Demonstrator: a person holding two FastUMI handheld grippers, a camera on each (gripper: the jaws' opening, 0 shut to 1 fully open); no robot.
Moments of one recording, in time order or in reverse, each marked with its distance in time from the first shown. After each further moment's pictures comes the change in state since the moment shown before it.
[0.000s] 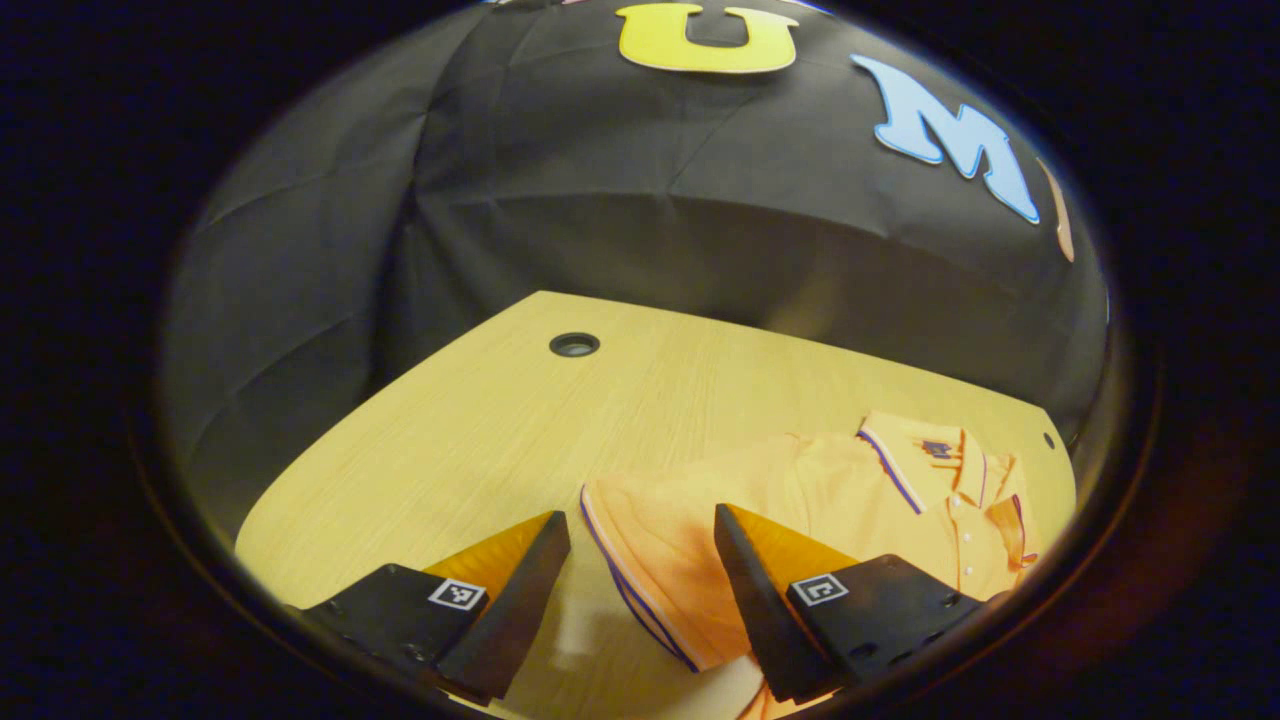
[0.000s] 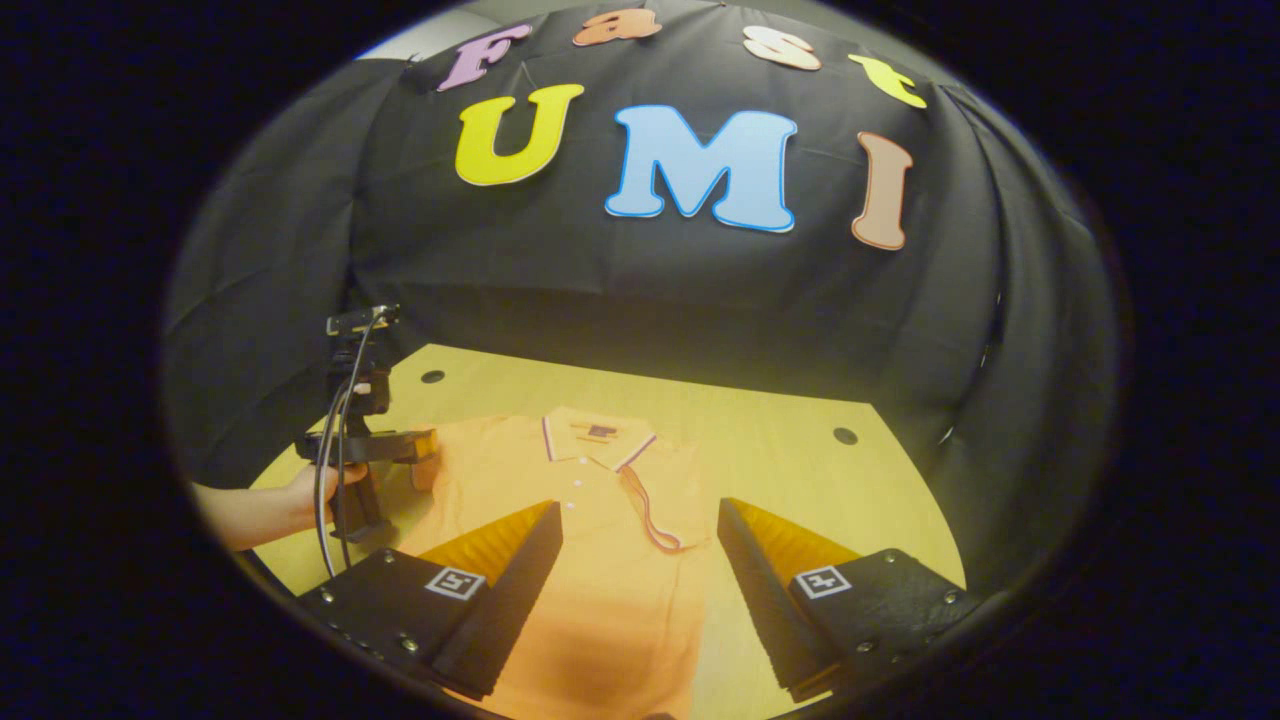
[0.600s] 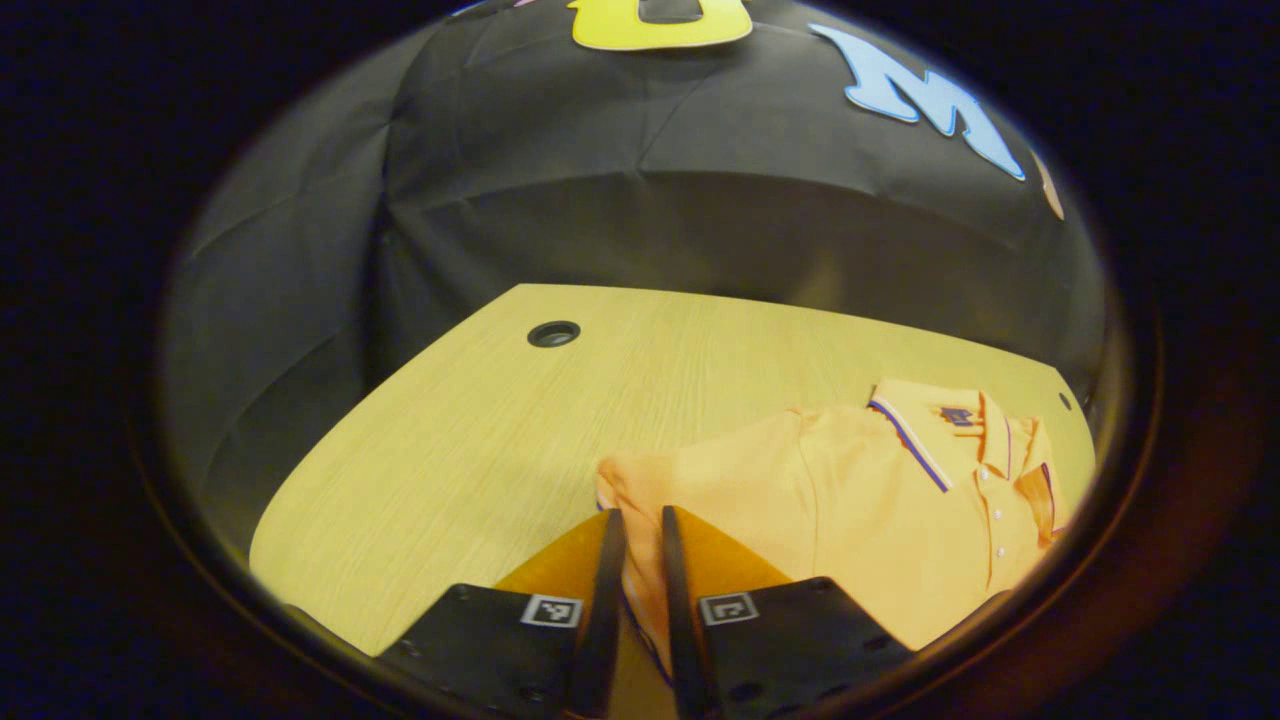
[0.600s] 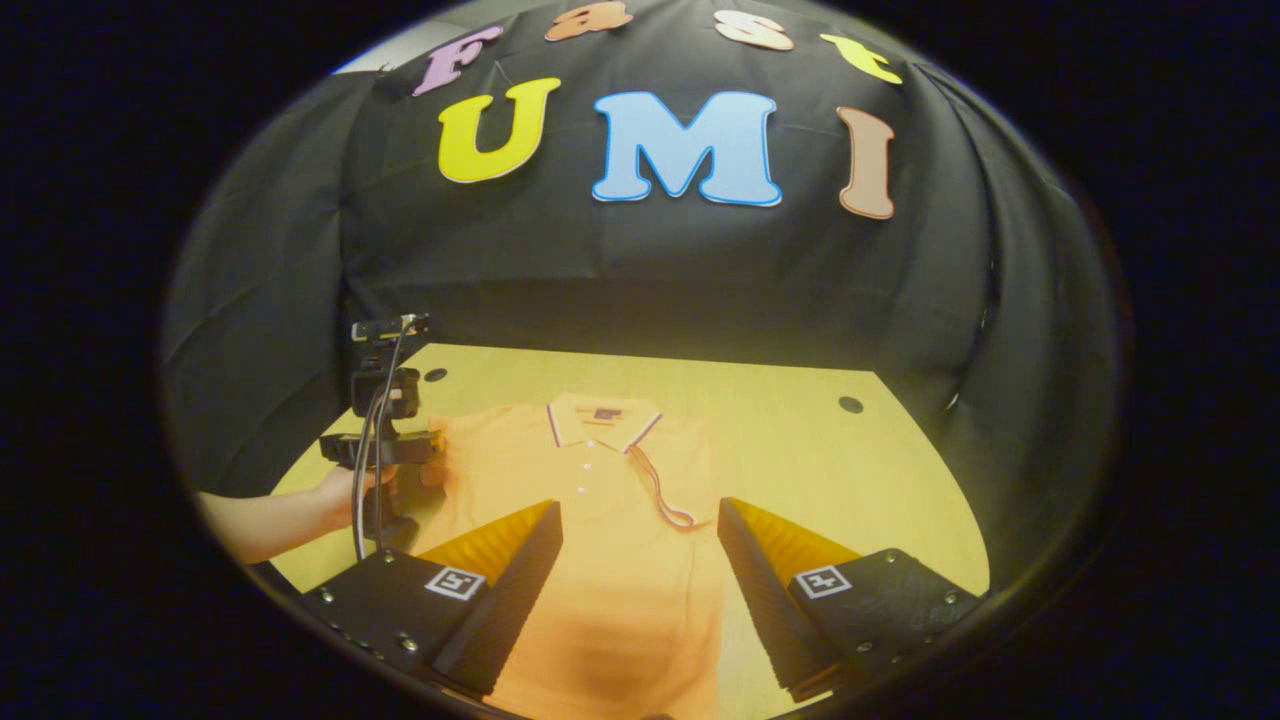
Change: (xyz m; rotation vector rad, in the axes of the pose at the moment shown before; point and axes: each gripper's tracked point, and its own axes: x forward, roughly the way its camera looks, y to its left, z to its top) left arm 0.017 -0.013 -0.005 0.076 0.021 0.005; right arm -0.007 -0.001 -0.021 0.086 0.052 -0.004
